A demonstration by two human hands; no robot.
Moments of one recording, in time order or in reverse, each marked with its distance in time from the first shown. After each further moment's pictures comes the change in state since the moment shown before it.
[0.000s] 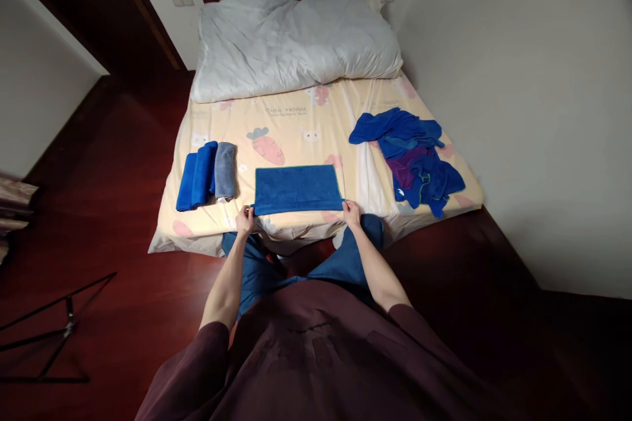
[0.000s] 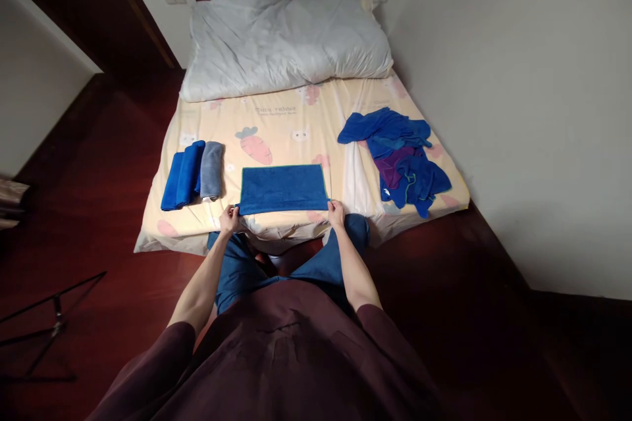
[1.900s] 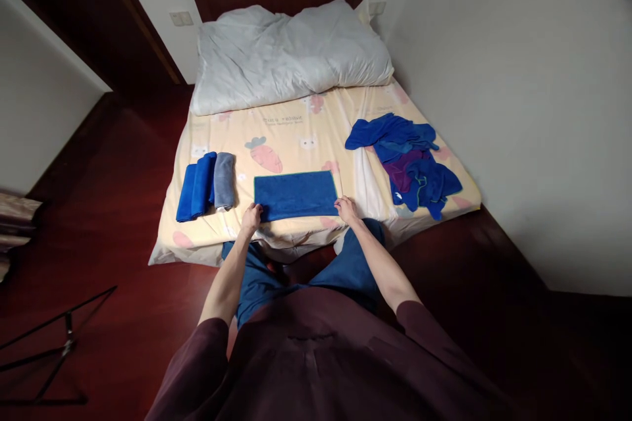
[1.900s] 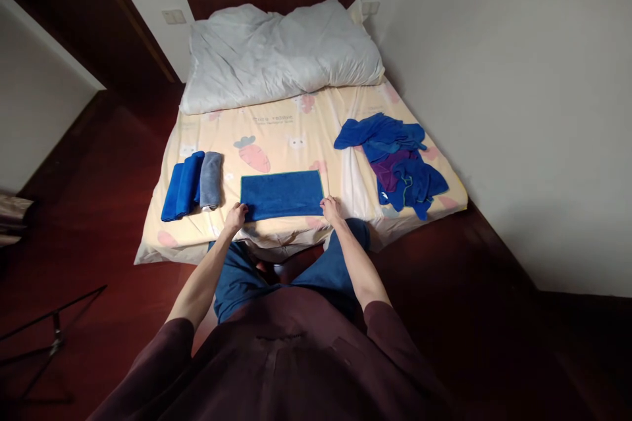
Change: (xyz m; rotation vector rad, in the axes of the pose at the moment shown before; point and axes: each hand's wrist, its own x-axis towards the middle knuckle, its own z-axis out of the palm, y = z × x) left_hand 0.031 0.046 0.008 0.537 -0.297 0.397; right_hand 0.023 -0.060 -0.012 -0.595 -0.300 -0.310
